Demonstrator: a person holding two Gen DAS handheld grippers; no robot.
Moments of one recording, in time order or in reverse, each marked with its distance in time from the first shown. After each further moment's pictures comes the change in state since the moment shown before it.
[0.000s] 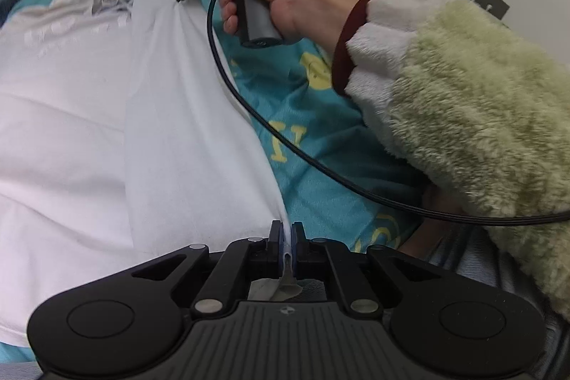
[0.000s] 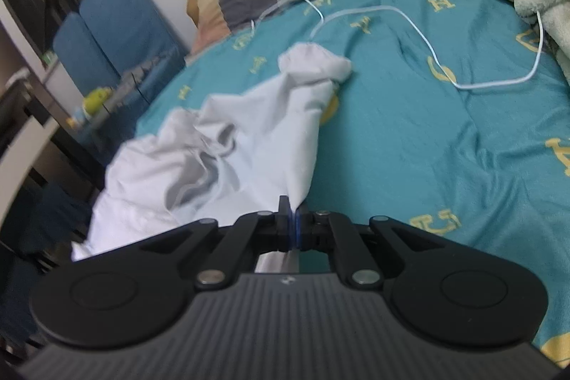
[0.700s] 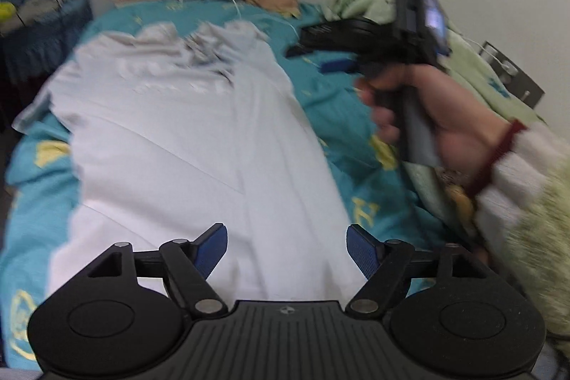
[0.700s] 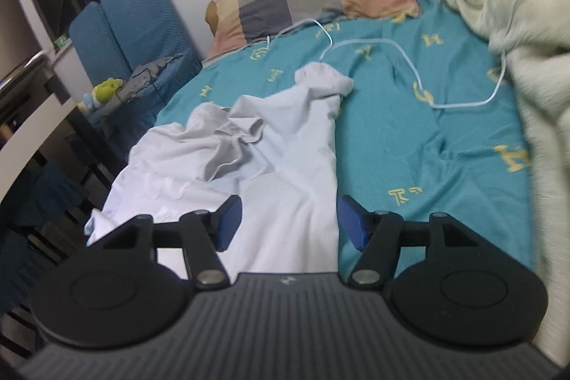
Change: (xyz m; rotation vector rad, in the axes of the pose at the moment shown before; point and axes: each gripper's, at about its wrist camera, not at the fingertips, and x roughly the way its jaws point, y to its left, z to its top) left arm -0.100 0.061 0.008 -0.128 -0.261 0.167; right arm -0.118 0.043 -0.031 -0.118 -0.083 -0.047
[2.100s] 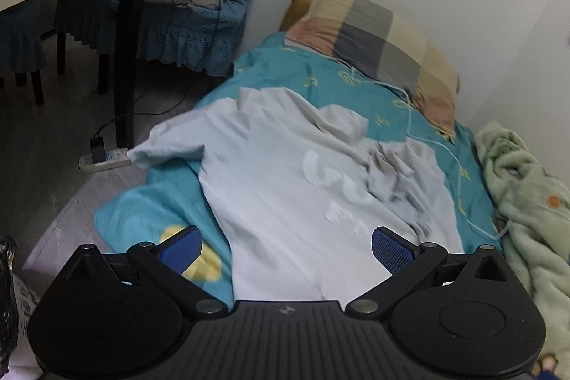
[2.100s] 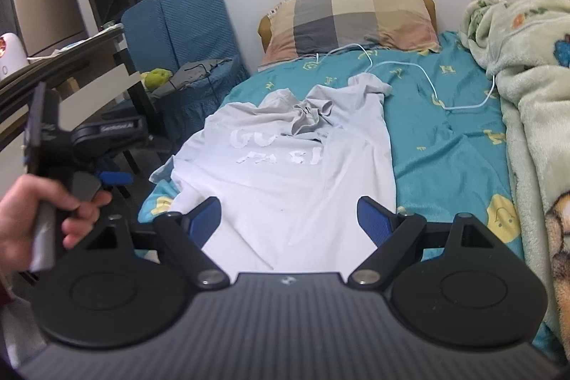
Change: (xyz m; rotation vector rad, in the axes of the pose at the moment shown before) left arm 0.065 0.209 0.107 -0.487 -0.175 0.226; right arm -0.122 0.076 -0.102 -0.104 -0.084 0.040
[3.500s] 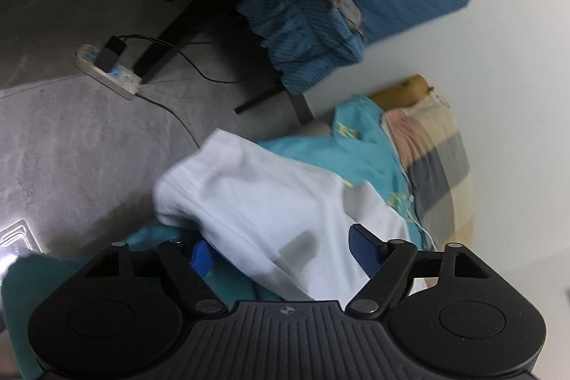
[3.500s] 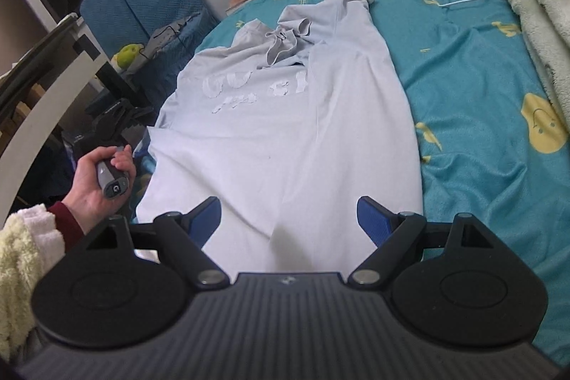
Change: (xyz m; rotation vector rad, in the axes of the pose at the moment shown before) left arm 0.175 0.176 0.036 -0.697 -0.093 -0.148; right arm 0.074 -0.020 -0.021 0.218 0.211 0.011
